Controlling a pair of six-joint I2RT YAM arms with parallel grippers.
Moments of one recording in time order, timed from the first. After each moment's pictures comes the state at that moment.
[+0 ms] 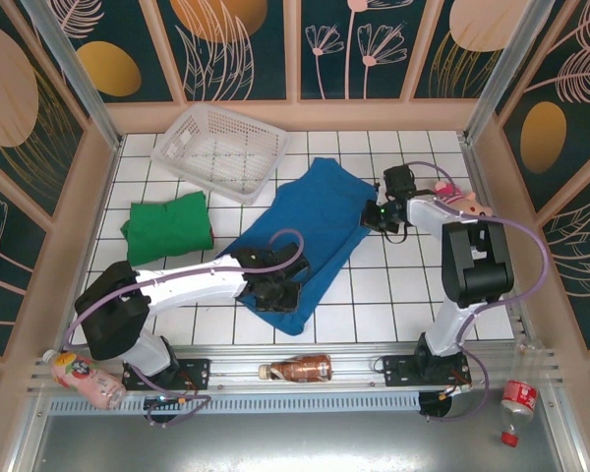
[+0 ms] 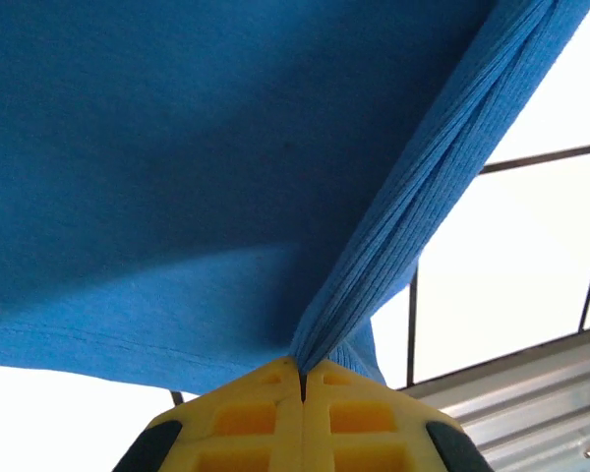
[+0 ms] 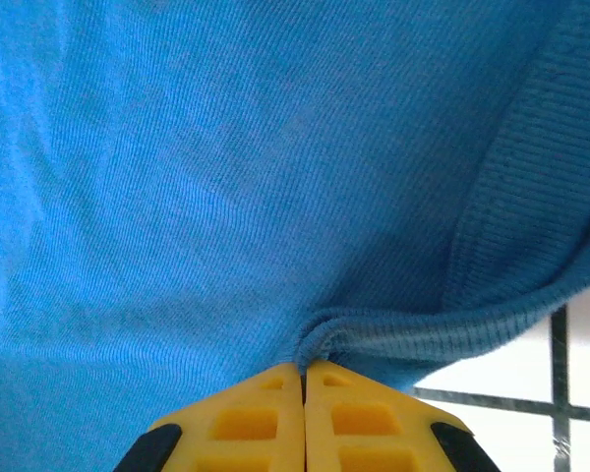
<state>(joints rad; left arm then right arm) -1.03 1.57 1.00 -0.72 0.15 -0.98 0.20 1.78 1.09 -0.43 -0.32 0.37</state>
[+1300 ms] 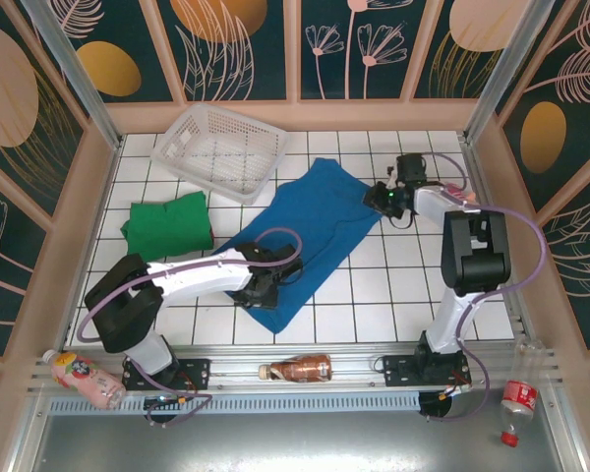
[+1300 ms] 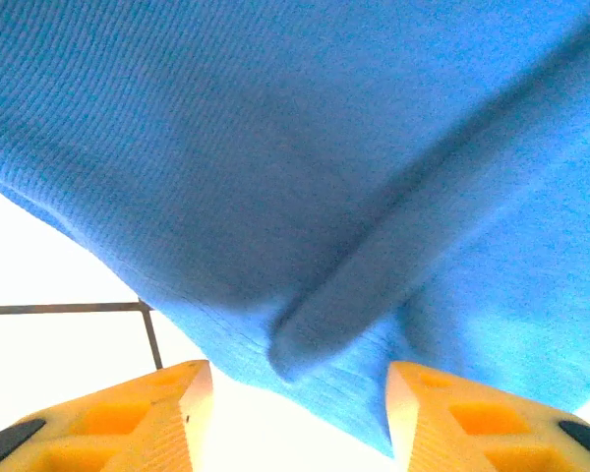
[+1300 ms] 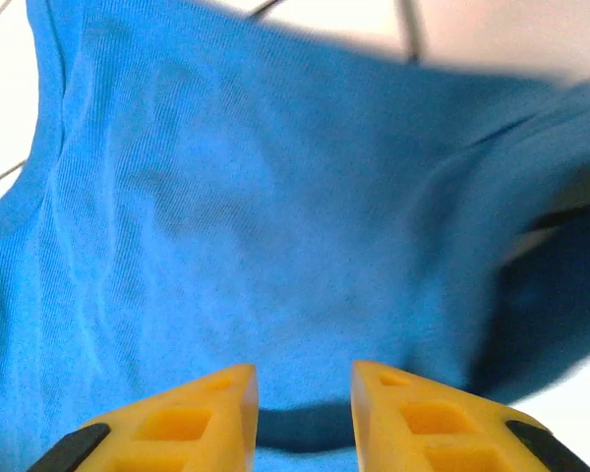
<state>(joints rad) -0.99 1.61 1.04 -0.97 -0.12 -0.92 0.08 1.84 1.20 -0.34 -0.35 0.46</state>
